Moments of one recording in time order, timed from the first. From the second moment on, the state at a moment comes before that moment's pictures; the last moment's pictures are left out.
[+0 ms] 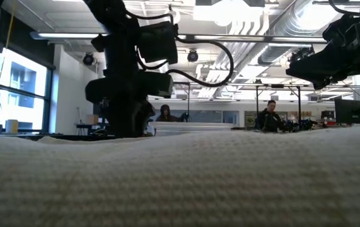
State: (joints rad) left arm 0.12 1.89 1.11 -0.55 0.11 0.08; right arm -0.01 0.12 0.01 0.03 0.19 0.10
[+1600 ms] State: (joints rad) left arm 0.09 1.94 1.14 -0.49 0.00 -0.34; right arm -0.01 0.12 0.01 0.03 0.19 0.10
